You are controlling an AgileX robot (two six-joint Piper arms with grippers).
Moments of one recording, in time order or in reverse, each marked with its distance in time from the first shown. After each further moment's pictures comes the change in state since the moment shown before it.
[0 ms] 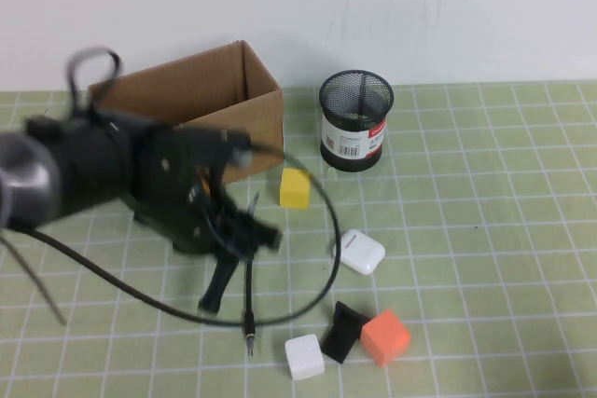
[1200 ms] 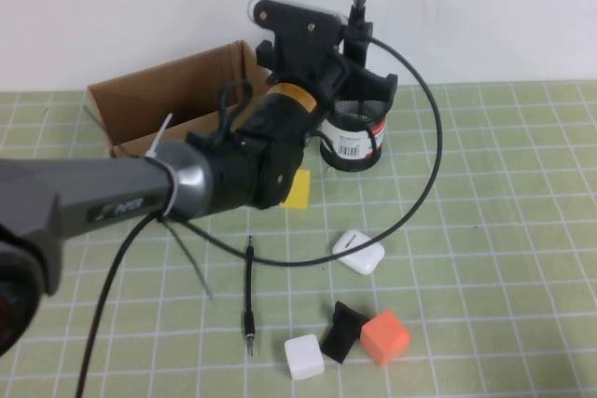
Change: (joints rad) right arm 0.000 0.000 0.000 0.000 0.000 0.000; left arm -0.132 0.313 -0.238 -0.110 -1.316 0.244
